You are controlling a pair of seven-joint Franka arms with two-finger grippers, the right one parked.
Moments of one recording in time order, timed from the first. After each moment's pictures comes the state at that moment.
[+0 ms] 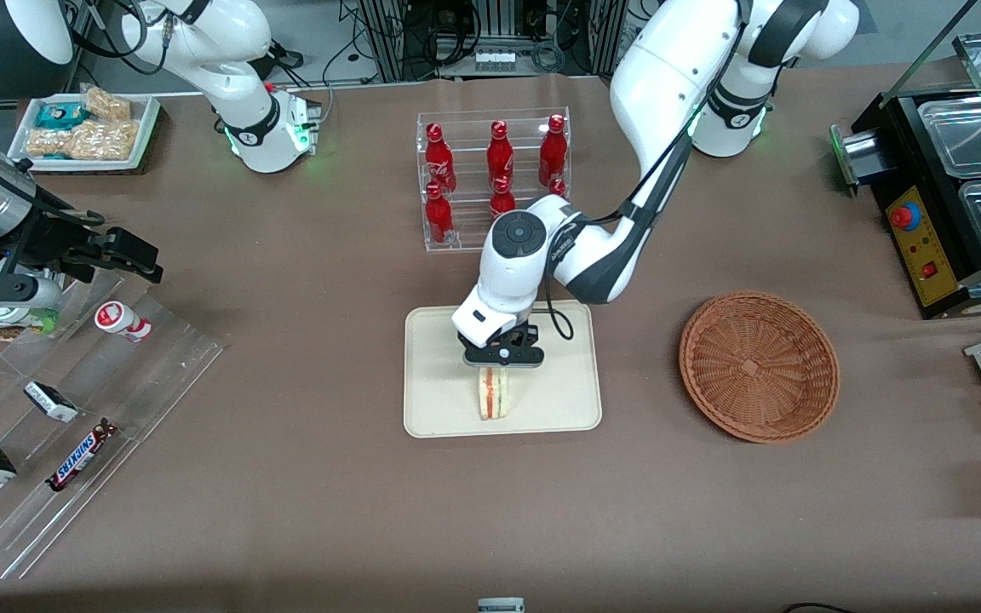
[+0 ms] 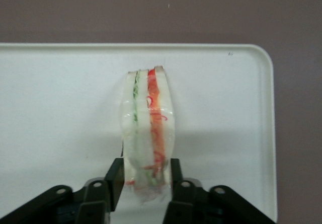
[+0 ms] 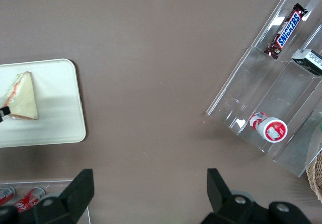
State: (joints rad) arm -0.74 0.69 -0.03 -1.49 0.04 2.39 -0.80
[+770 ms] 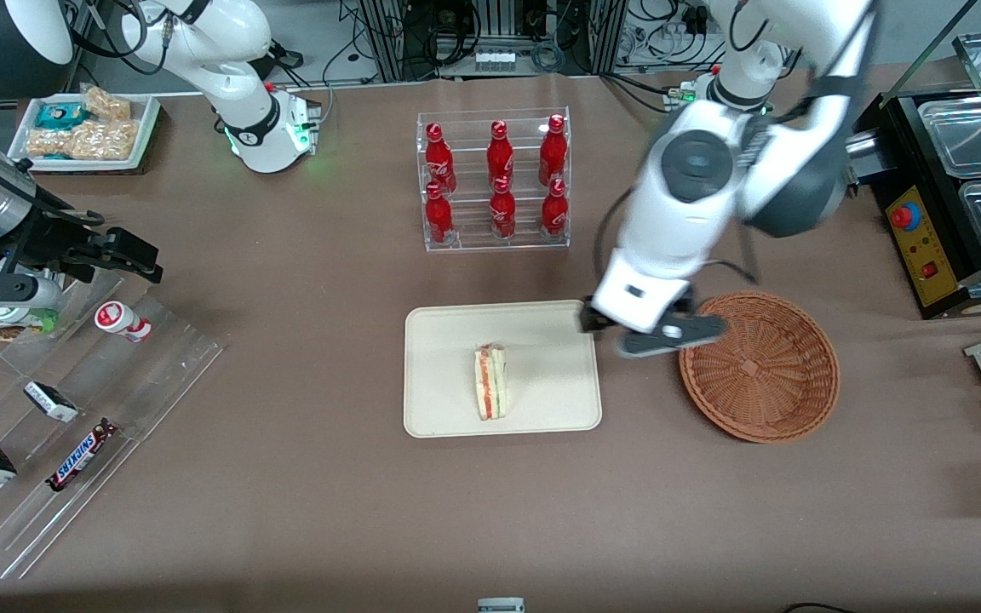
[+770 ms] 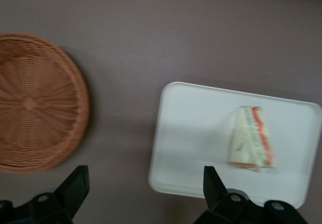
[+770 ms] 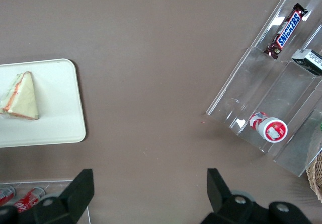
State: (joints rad) arm -0.47 0.28 0.00 -1.57 0.04 1.89 -0.66
